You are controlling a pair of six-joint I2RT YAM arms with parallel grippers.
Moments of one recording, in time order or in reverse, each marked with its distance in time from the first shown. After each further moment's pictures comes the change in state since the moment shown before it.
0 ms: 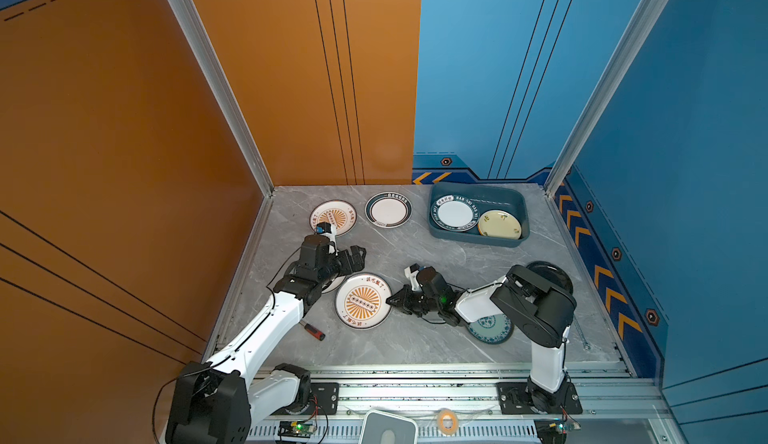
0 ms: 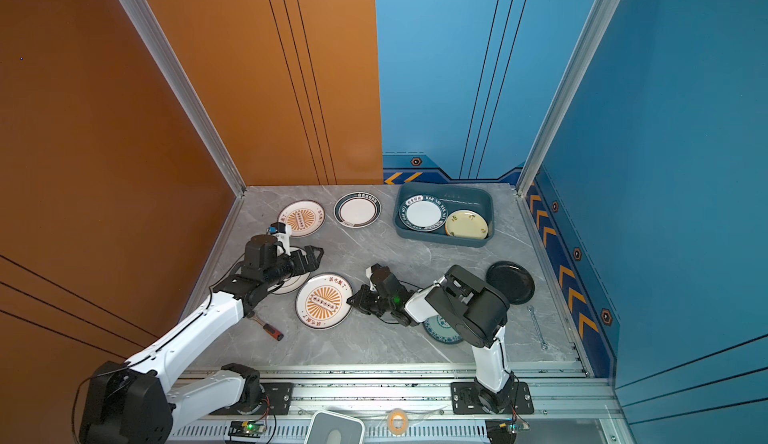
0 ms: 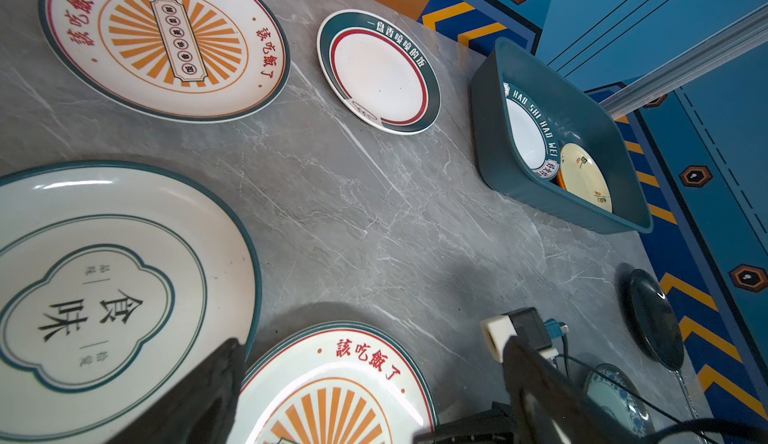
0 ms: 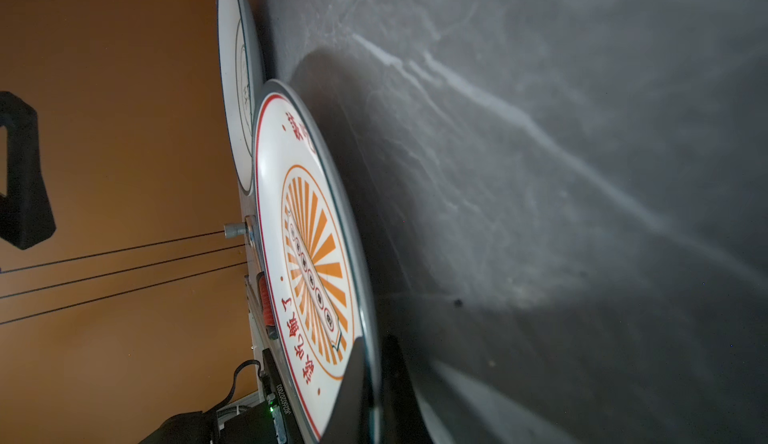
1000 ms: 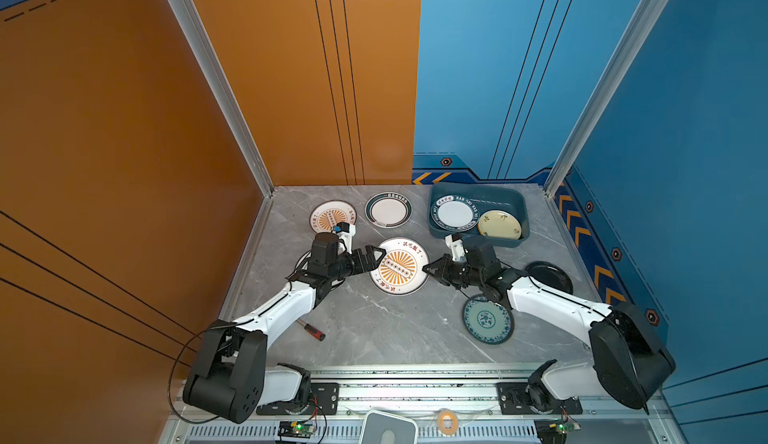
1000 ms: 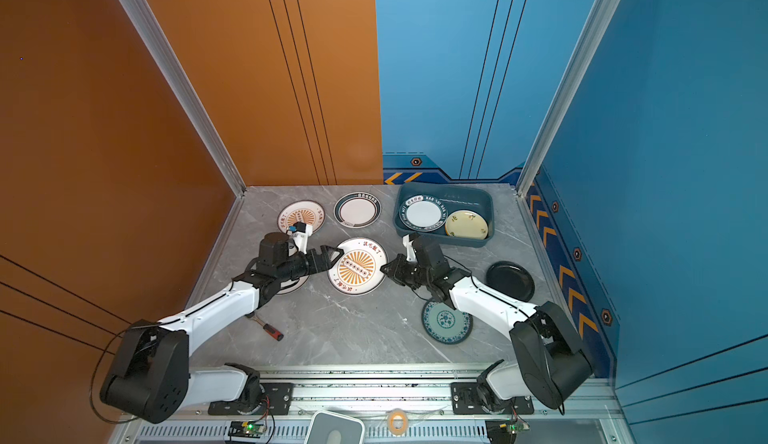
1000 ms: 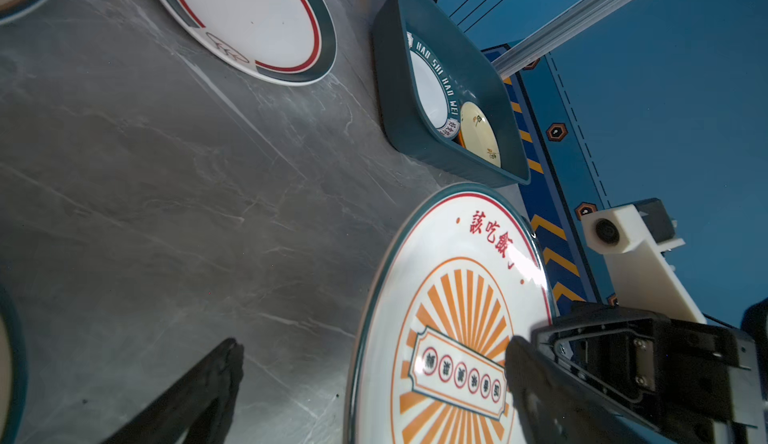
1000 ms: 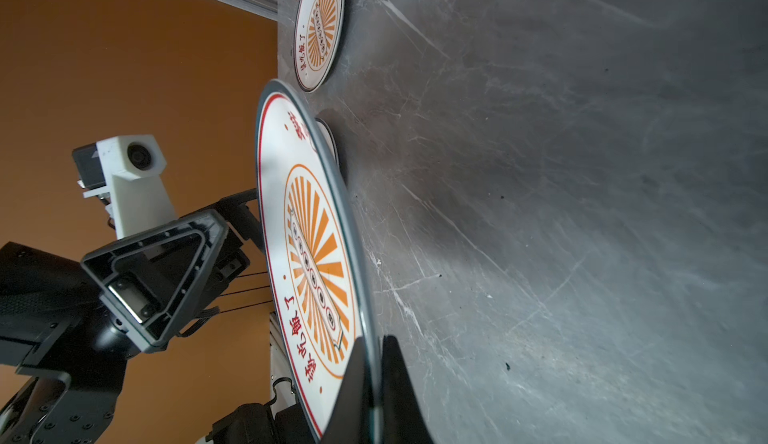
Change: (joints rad) left arm -0.034 0.208 -0.020 0.293 0.332 -0.113; right arm -0.270 -0.532 0.010 -0.536 -0.053 -0.188
